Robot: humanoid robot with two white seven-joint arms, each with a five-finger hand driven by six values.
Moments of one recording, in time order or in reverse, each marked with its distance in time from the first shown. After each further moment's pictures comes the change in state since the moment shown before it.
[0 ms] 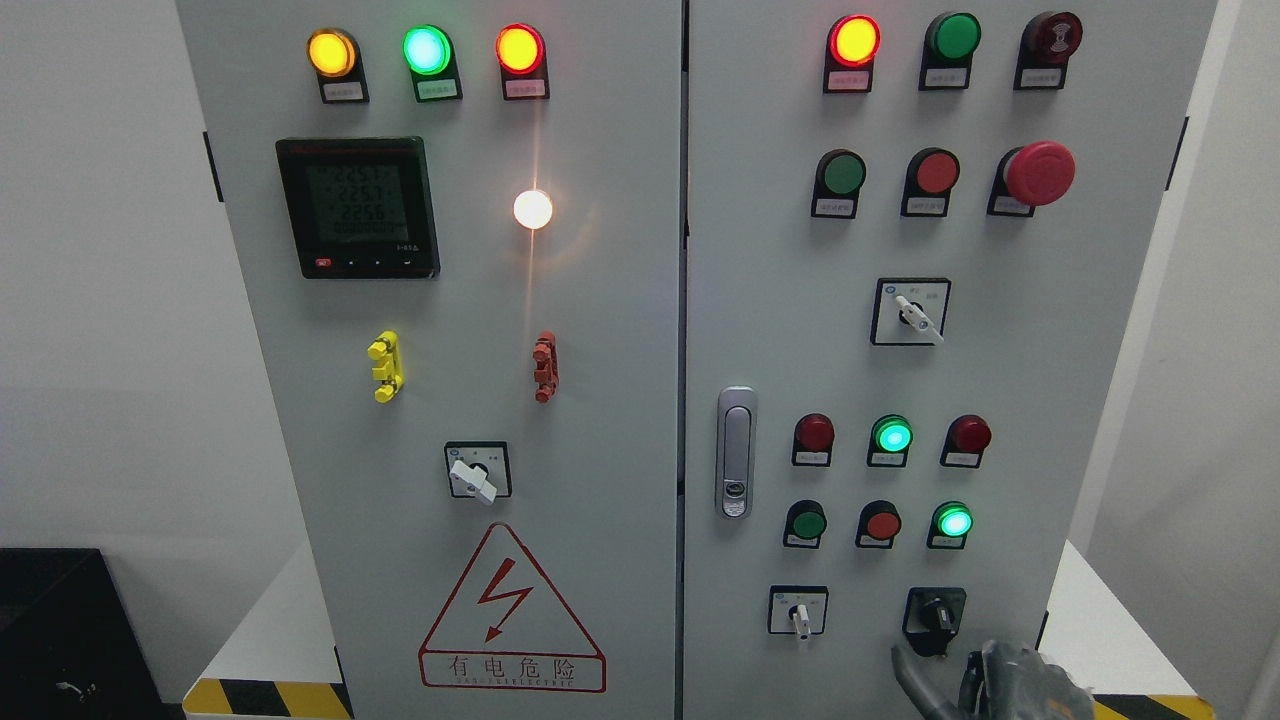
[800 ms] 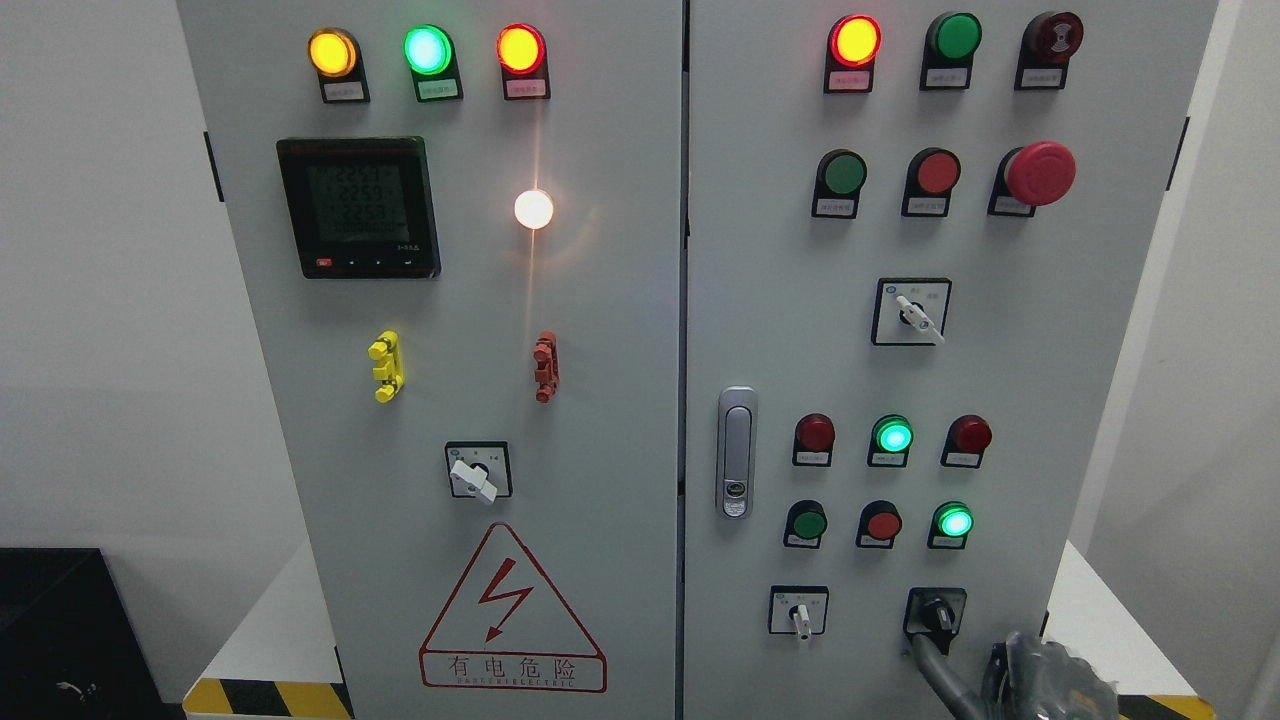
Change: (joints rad) left arm 0.000 0.000 0.000 0.000 0.000 0.000 0.000; right arm -0.026 -0.005 -0.055 0.032 -0.002 -0.011 0.003
